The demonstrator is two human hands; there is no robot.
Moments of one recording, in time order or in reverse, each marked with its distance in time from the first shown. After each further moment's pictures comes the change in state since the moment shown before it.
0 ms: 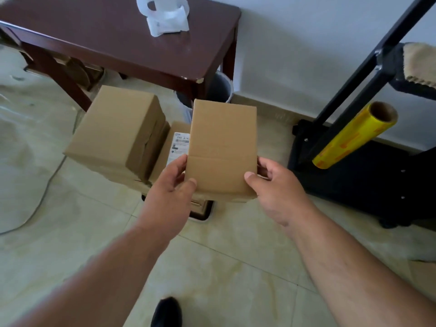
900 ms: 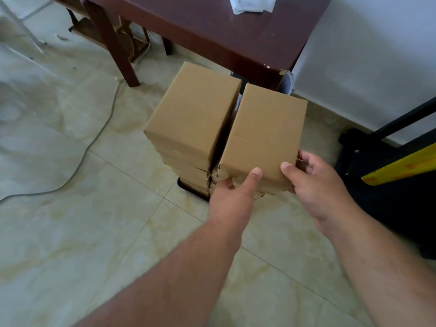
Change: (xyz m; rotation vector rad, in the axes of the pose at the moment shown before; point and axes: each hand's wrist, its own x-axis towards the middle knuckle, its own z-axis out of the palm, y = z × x) left_hand 0.031 -0.032 -0.038 -0.415 0.051 -0.418; right_hand 0.028 -0.033 0.102 -0.005 0.033 0.024
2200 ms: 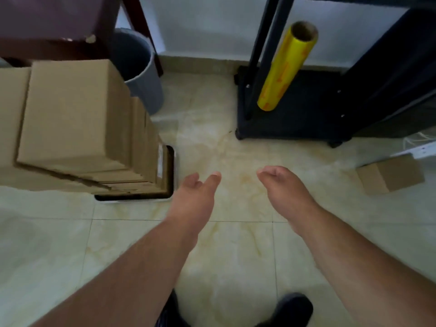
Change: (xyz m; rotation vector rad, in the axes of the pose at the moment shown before) left_hand -0.066 -0.101 0.153 0.650 -0.209 -0.047; right_hand -0.082 0.182 -0.178 0.078 0.222 0.360
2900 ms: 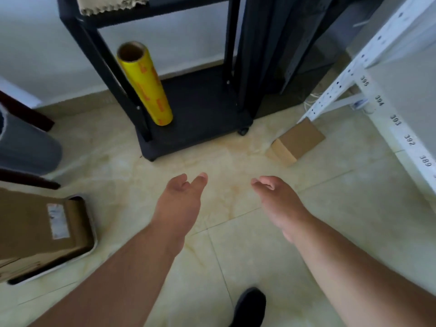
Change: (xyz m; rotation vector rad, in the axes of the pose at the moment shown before) left_hand -0.074 0.063 0.291 0.276 -0.124 0.099; right_hand 0.011 0.154 -0.268 0.240 0.218 0.173
